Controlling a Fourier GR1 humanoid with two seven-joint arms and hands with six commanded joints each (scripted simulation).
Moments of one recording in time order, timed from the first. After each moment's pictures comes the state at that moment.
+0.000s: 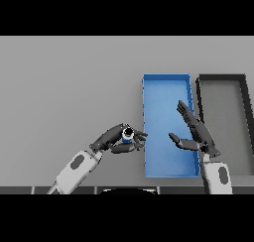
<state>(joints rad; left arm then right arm) -0.26 0.15 -0.59 -1.62 0.14 -0.17 -0.01 0.05 -0.26 0.05 -1.80 -0.17 0.32 -0.04</state>
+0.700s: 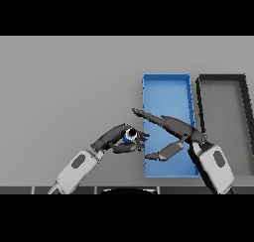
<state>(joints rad) -0.27 0.15 -0.60 -1.62 0.12 -0.18 0.01 -0.31 -0.38 0.26 -1.99 -0.46 0.53 0.31</state>
